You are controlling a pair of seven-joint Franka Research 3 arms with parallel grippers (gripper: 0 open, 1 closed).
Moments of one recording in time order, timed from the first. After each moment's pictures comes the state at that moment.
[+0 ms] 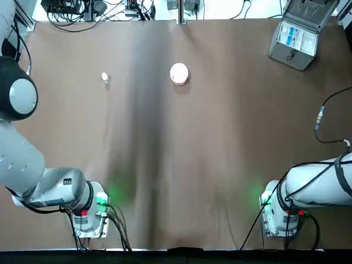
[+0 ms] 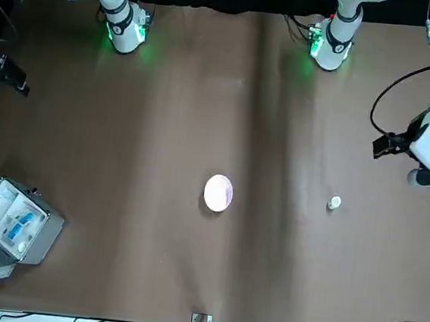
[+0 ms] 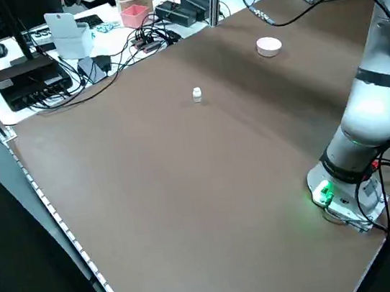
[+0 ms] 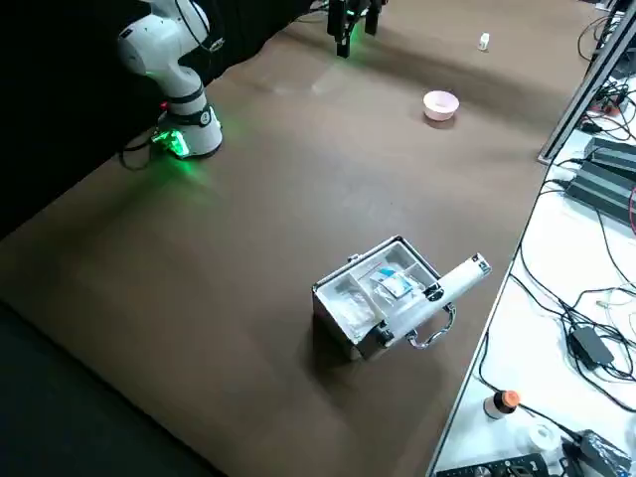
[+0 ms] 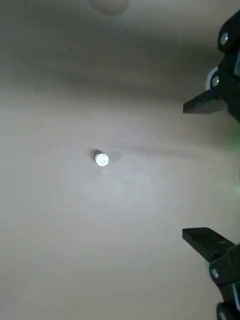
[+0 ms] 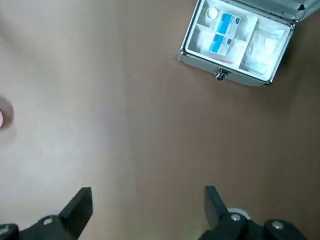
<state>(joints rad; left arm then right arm) 0.08 0.20 -0.23 -1.35 0.11 1.45 -0.22 -0.06 0.00 0.02 -1.50 0.01 1.50 0.04</state>
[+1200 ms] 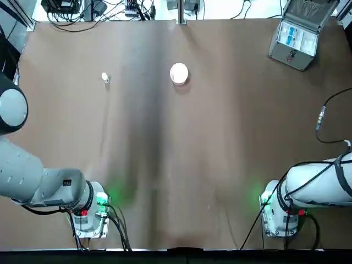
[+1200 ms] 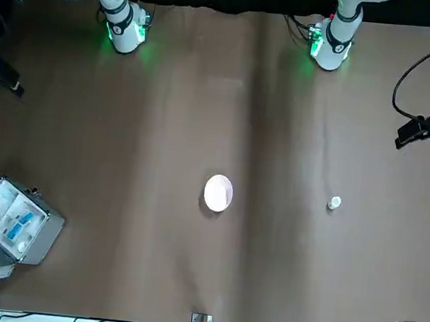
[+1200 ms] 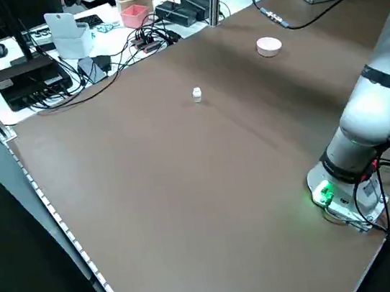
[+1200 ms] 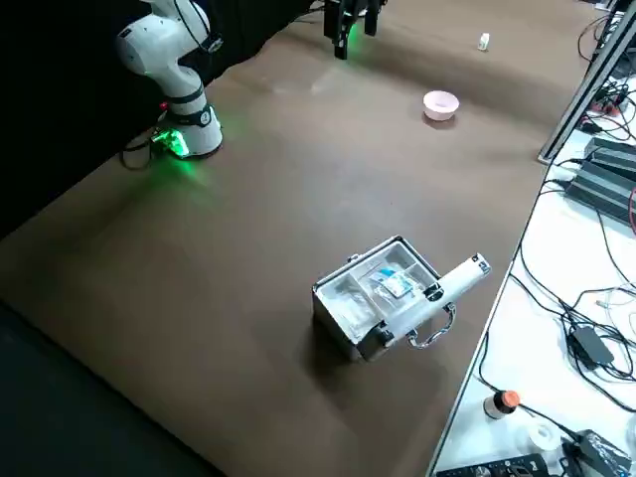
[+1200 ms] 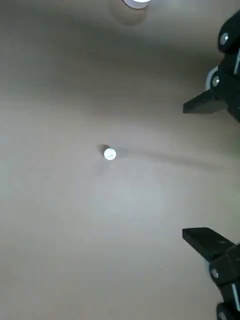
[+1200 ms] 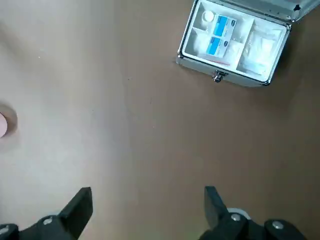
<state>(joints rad) 0.04 0.06 -0.09 -1.47 0.04 1.54 -0.21 -0.08 0.00 0.01 -1.49 0.03 1.50 0.03</state>
